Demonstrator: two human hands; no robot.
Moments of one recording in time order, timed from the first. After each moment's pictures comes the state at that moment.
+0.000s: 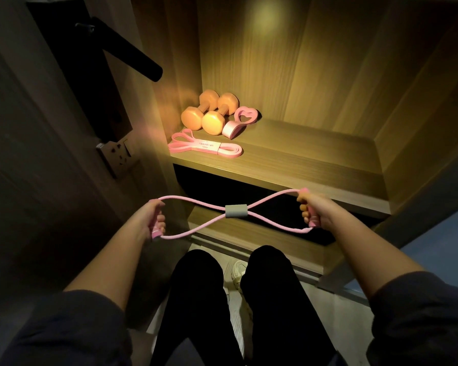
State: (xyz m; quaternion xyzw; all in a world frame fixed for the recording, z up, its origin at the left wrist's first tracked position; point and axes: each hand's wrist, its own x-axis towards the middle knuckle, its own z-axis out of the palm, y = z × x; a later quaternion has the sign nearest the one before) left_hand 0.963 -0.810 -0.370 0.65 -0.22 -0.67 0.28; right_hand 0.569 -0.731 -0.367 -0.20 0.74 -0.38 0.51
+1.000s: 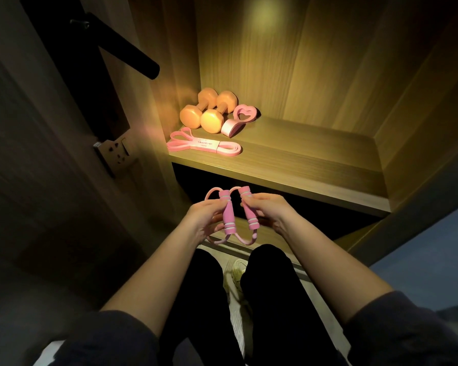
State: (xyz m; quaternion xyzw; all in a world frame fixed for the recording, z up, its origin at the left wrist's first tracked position) left_hand 0.848 -0.762 -0.351 0.55 -0.33 -0.71 0.30; right_hand 0.679 -0.736 -0.358 -0.27 0.64 -0.46 0.55
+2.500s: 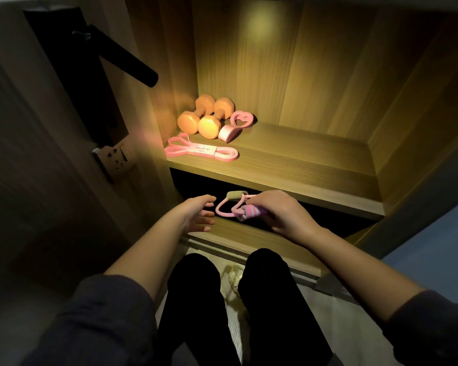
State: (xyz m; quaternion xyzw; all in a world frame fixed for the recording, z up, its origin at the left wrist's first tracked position) left_hand 0.867 -0.804 -0.356 0.59 -0.41 -0.68 0.14; right_hand 0.646 -0.697 -0.324 -0.85 0.42 -0.32 0.01
